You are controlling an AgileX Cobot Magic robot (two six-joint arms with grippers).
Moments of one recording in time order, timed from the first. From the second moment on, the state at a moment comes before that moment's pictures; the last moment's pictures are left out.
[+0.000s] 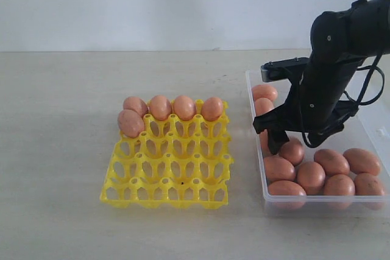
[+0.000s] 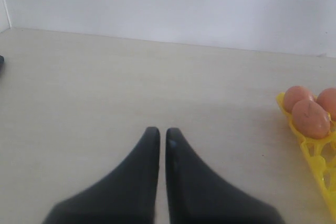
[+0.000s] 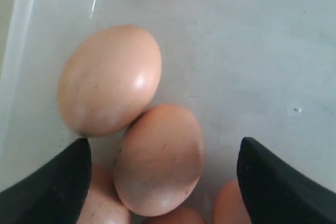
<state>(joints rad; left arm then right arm) 0.10 0.00 0.00 -0.16 0.31 0.11 0.19 1.90 -1.19 0.03 0.77 0.04</state>
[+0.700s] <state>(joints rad) 0.10 0.00 0.00 -0.16 0.31 0.11 0.19 1.95 -1.19 0.04 0.75 0.06</state>
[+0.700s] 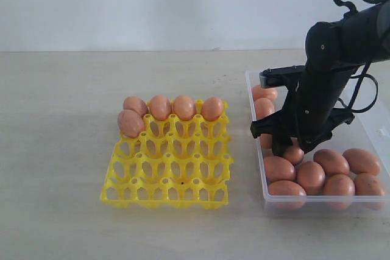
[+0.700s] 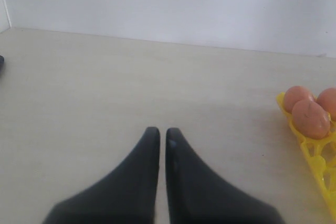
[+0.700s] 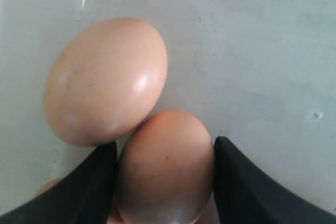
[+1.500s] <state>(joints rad) 0.10 0.00 0.00 -0.16 0.31 0.11 0.31 1.62 -1.05 0.07 -0.17 0.03</state>
